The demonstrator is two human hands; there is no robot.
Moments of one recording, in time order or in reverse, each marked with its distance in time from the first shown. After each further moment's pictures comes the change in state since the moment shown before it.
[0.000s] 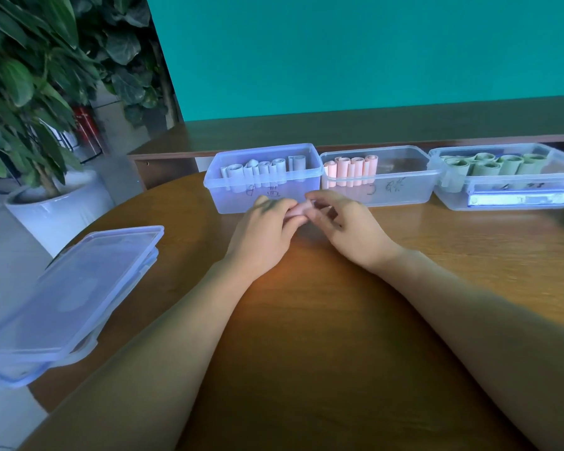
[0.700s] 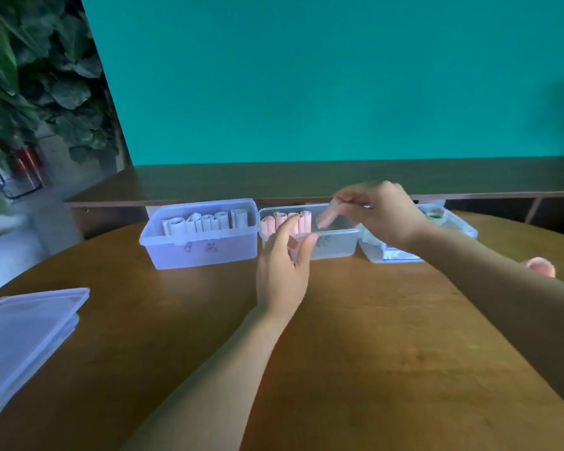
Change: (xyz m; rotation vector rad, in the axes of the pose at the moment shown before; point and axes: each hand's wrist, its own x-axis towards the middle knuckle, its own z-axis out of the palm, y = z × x) left_hand 0.049 0.122 0.064 -0.546 0.410 -0.100; right_hand 0.019 0.016 -0.183 -0.294 0.052 0.000
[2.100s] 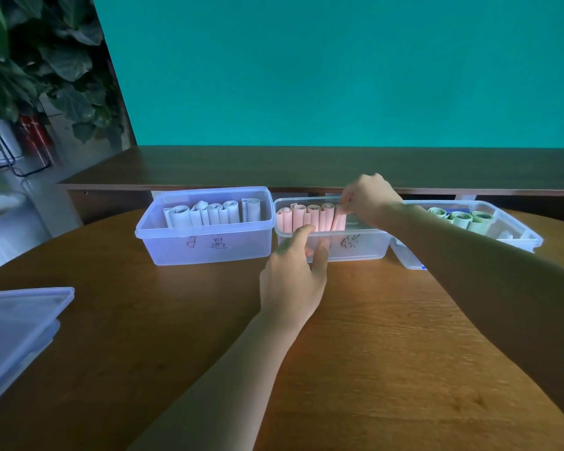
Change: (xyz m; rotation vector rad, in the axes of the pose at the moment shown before) left_hand 0.010 -0.038 0.006 0.312 -0.099 -0.013; right_hand 0.103 0.062 0.082 -0.311 -0.151 0.300
